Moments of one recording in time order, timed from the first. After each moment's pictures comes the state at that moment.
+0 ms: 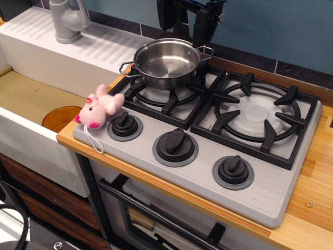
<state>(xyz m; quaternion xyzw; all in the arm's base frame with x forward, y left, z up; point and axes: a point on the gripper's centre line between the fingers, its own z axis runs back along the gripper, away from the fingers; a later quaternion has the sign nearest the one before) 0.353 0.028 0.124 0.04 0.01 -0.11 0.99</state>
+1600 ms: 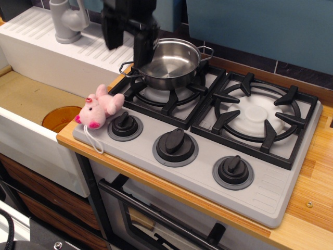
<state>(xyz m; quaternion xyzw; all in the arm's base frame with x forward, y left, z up) 0.315 0.098 0.087 0.06 0.02 -0.09 0.99</state>
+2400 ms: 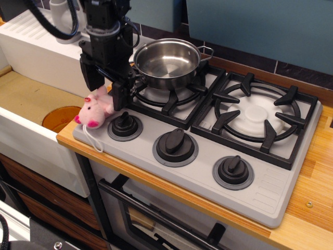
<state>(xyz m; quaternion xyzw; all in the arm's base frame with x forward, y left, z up) 0.275 0.110 0.045 0.06 -0.01 -0.09 0.99</state>
